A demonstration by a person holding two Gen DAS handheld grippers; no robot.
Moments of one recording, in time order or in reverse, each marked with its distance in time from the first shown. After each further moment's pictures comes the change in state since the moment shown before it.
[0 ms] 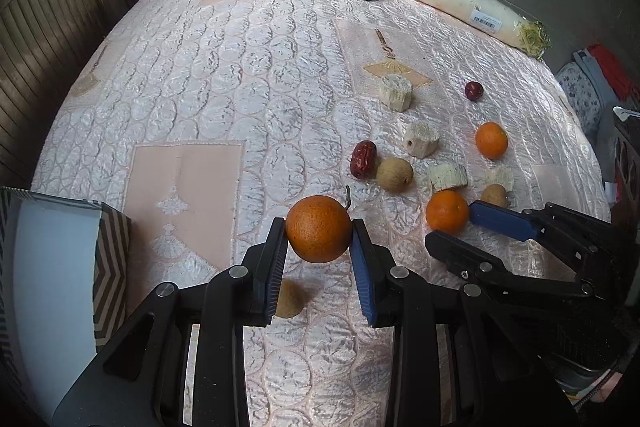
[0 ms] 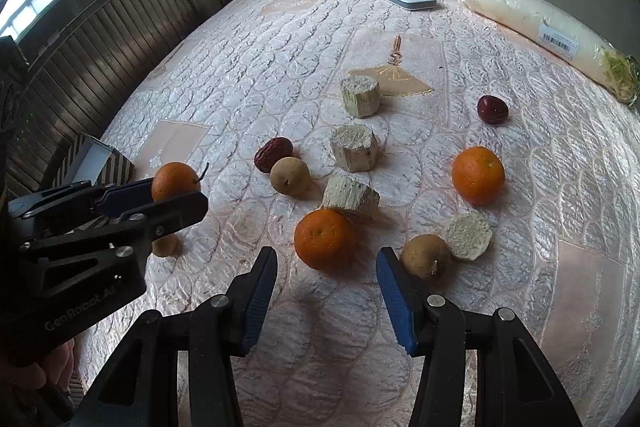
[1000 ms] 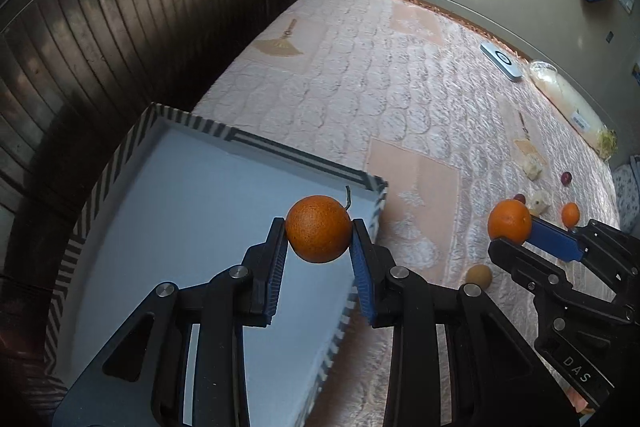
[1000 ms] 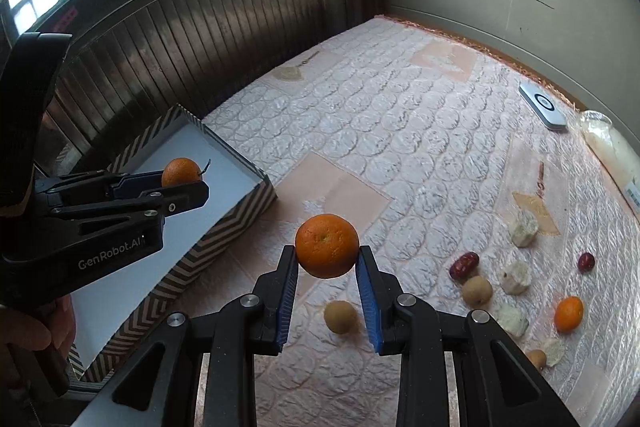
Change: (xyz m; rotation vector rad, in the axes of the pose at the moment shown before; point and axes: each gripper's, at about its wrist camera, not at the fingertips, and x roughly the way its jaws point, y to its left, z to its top) left arm -0.072 0.155 -0.041 -0.339 -0.065 0.189; right arm -0.015 0.149 0.045 -0.345 -0.048 0.111
